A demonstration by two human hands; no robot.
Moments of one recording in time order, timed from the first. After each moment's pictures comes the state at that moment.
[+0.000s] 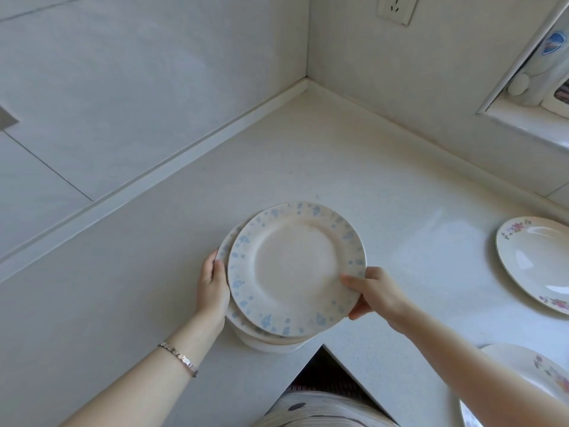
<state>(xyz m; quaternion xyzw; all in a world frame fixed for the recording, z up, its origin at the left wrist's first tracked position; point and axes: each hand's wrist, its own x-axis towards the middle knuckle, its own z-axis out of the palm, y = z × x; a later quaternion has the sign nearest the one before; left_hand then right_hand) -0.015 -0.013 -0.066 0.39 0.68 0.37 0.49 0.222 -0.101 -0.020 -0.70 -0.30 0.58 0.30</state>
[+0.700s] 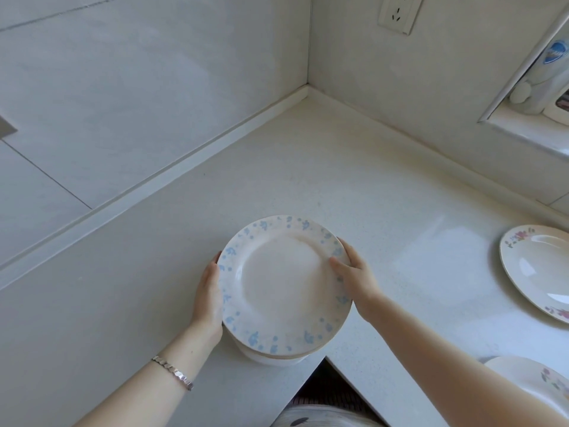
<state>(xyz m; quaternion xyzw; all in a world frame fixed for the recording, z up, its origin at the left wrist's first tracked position) -0.019 -0.007 -0.055 0.34 0.63 0.37 0.59 0.201 -0.056 -0.043 -0.68 -0.22 0.53 0.46</state>
